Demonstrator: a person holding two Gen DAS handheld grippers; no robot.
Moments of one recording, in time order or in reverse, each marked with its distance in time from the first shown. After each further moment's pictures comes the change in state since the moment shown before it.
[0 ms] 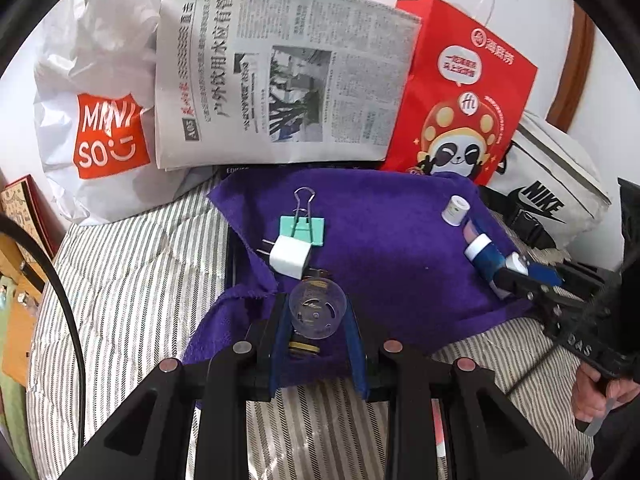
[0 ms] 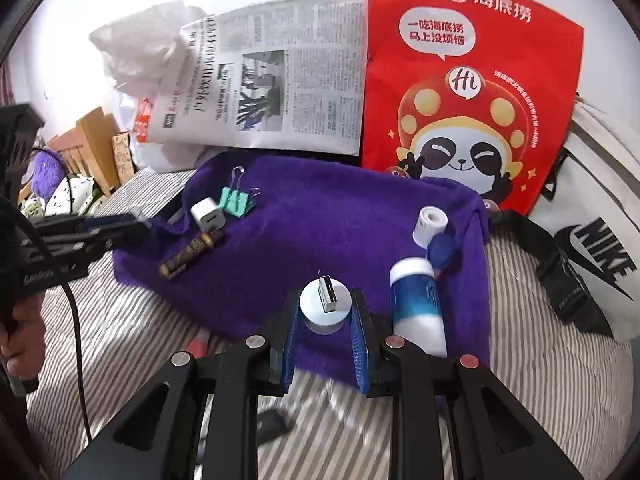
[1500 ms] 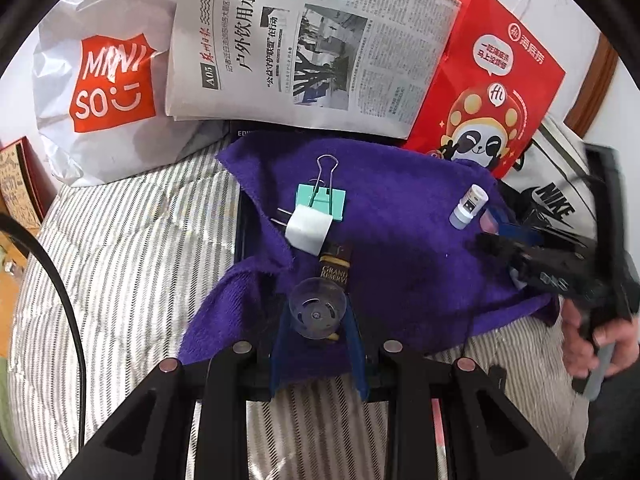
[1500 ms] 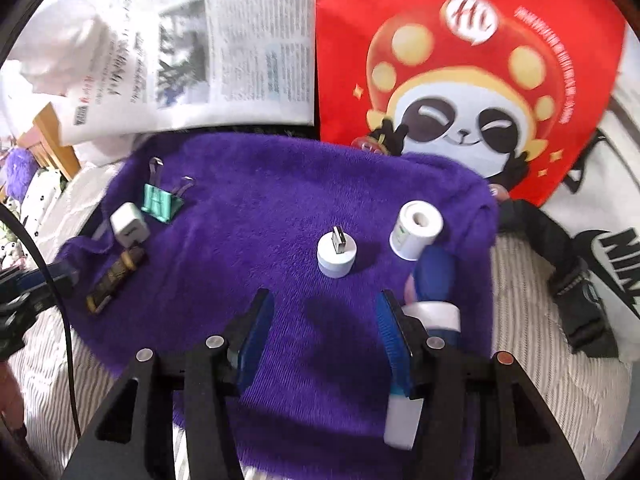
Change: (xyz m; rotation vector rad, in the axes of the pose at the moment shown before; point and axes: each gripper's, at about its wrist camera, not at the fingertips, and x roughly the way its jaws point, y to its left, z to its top) left arm 0.021 0.017 -0.005 -0.080 0.083 -0.031; right arm 0.050 -0.021 0.025 0.015 0.141 -0.061
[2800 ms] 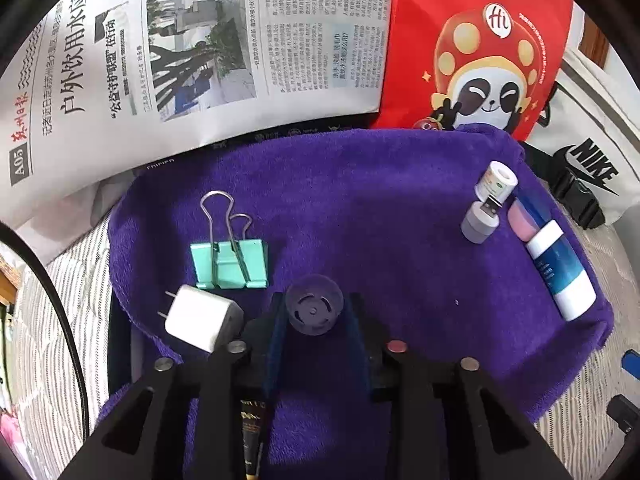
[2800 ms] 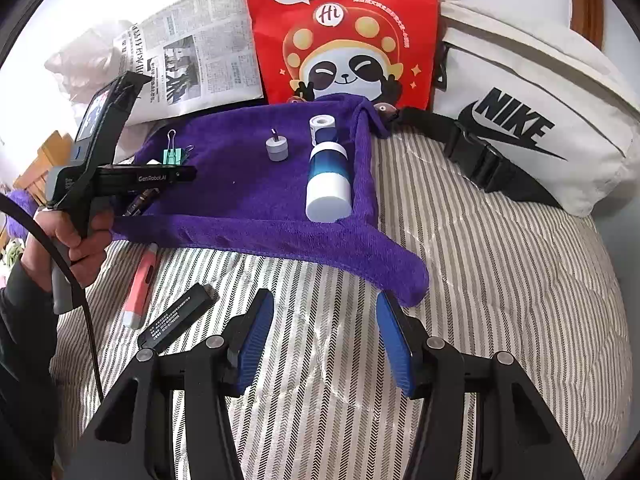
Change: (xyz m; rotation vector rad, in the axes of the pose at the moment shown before) left arm 0.092 -0.080 0.041 0.184 0.080 0.102; right arm -0.089 -0.048 -0.127 0.190 -0.024 -0.017
